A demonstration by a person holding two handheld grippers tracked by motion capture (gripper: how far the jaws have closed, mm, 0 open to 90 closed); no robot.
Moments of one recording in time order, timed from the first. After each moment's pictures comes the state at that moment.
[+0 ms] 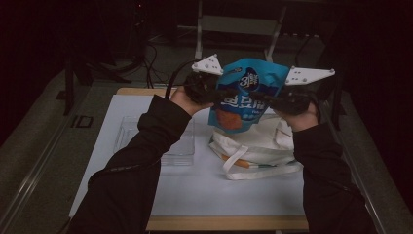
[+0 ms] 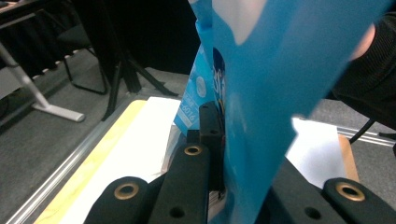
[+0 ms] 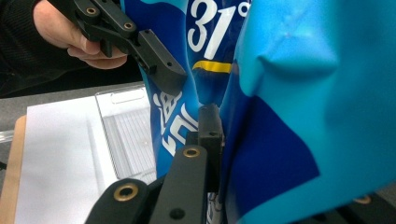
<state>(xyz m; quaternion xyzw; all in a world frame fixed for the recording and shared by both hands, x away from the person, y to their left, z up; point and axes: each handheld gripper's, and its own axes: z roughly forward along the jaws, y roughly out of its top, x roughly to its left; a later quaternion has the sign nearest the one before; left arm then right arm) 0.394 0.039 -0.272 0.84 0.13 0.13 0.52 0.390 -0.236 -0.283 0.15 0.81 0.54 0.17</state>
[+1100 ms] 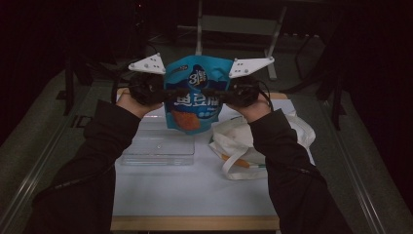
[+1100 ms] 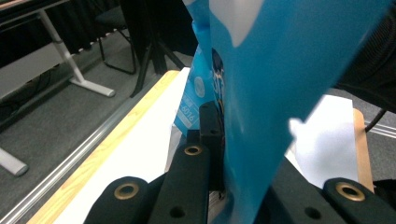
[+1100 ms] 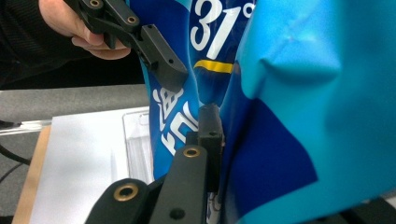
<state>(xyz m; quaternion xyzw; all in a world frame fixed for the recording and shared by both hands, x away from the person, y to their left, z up) 0.371 0.153 -0.271 0.83 0.18 0.16 0.50 0.404 -0.119 -0.280 0.08 0.83 0.54 0.12</state>
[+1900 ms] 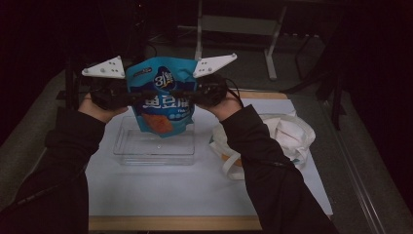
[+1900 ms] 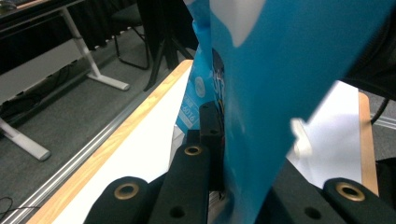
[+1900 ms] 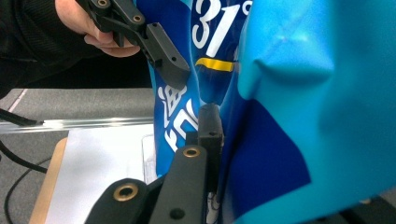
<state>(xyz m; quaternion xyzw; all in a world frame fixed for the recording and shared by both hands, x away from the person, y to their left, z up) 0.353 0.221 -0.276 0.83 0.19 0.17 0.50 0.403 -0.050 -0.282 0.05 0.84 0.54 0.10</state>
